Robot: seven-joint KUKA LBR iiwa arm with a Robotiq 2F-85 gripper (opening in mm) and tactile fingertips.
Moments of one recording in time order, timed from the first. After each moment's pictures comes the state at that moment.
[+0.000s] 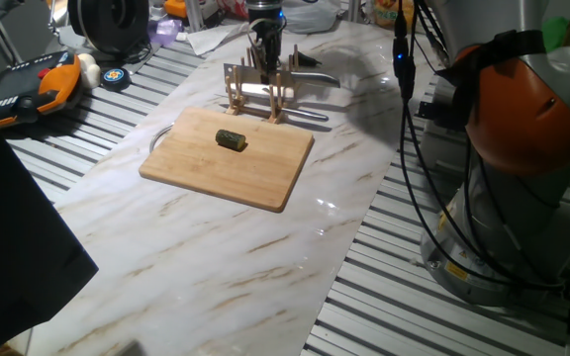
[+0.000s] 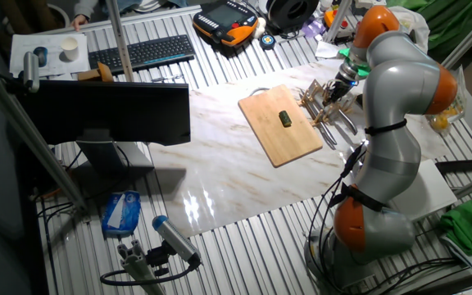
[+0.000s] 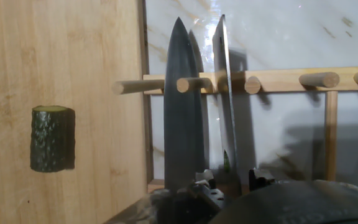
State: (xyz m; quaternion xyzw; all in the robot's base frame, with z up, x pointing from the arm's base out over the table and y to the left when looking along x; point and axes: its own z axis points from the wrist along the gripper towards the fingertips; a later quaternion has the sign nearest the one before) arm 0.561 -0.232 0.093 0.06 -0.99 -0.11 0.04
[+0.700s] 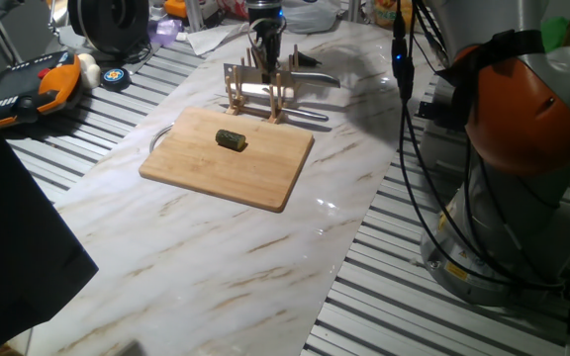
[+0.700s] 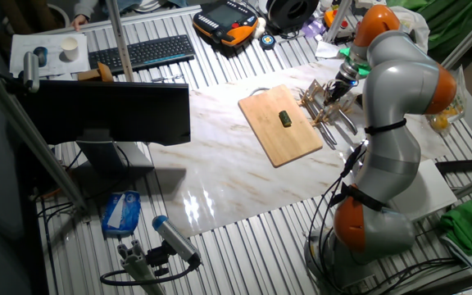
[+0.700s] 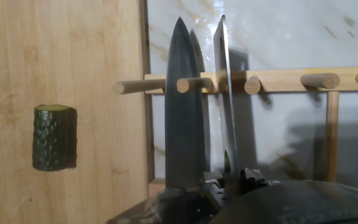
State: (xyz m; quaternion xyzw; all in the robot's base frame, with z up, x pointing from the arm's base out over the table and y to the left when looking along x) arm 0.561 -0.232 0.093 0.07 -0.99 -0.11 0.05
